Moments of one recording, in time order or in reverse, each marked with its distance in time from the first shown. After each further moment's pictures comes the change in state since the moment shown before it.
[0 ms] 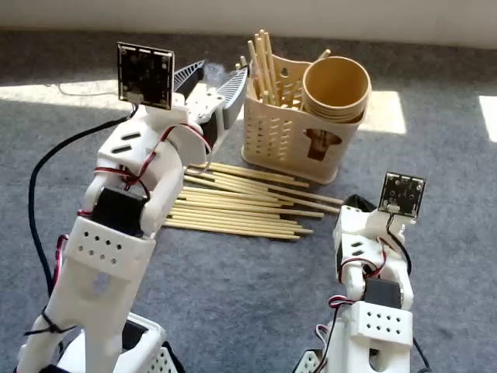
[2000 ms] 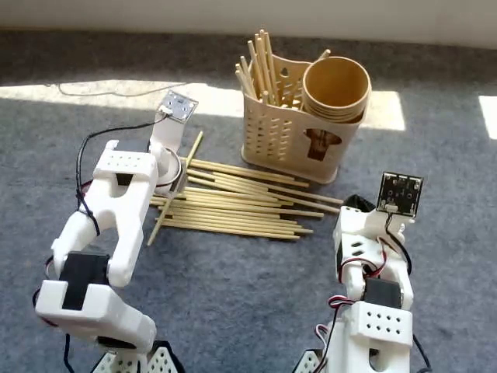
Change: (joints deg) left arm -16.5 43.3 -2.6 23.0 -24.1; right arm 0.0 0.0 0.0 0.0 1.6
